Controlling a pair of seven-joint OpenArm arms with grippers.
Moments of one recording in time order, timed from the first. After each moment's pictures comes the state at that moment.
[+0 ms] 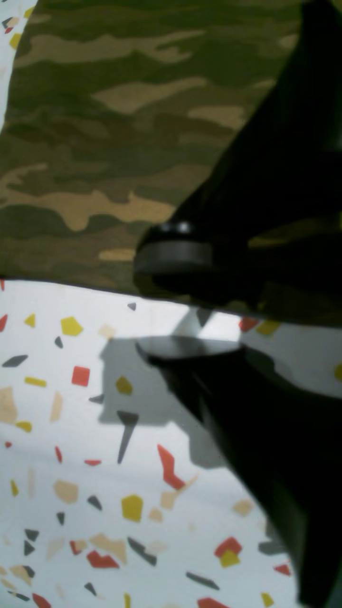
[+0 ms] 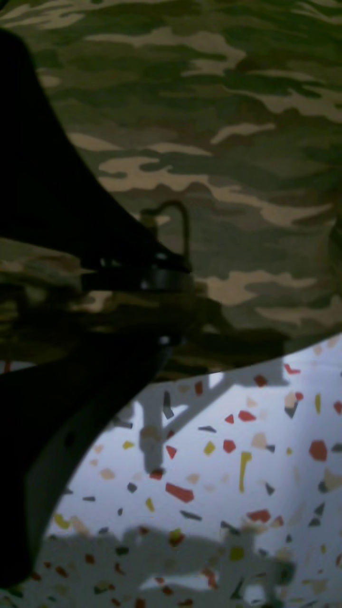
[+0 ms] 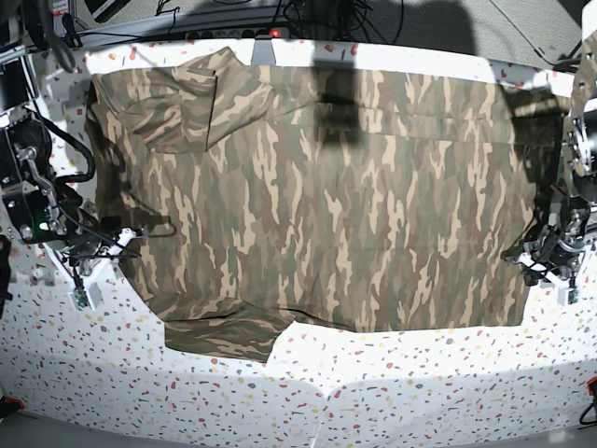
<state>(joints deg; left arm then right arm) -43.1 -24.7 -3.5 0.0 -1.0 -27.8 -7.5 13.5 44.0 -19.5 84.6 41.3 0.2 -45.4</state>
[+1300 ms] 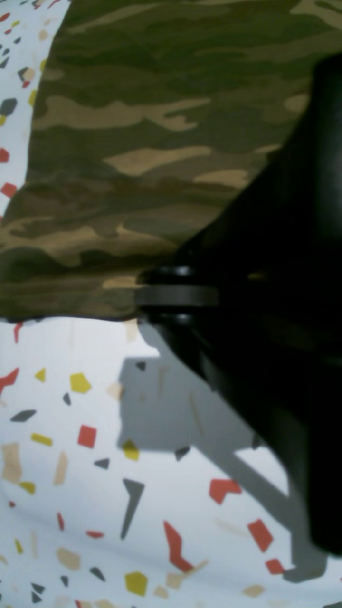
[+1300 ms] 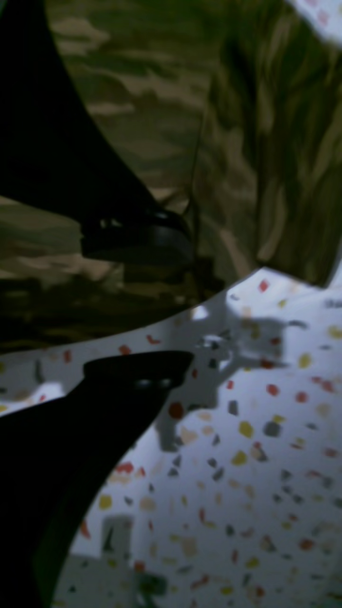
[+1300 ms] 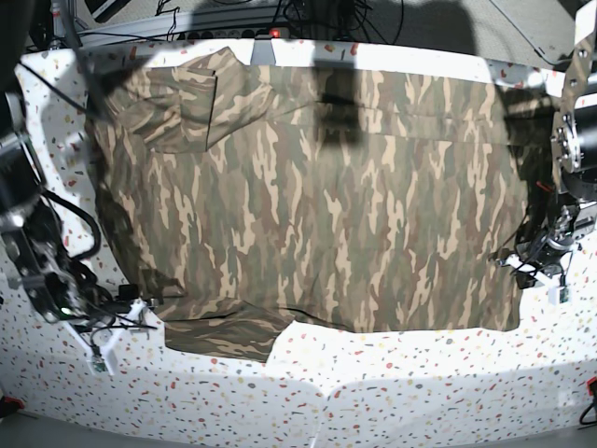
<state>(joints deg) -42.2 -22.5 -3.5 0.0 -4.8 -29.8 -11.1 42.1 37.4 -43.2 54.4 44.3 0.6 -37.2</state>
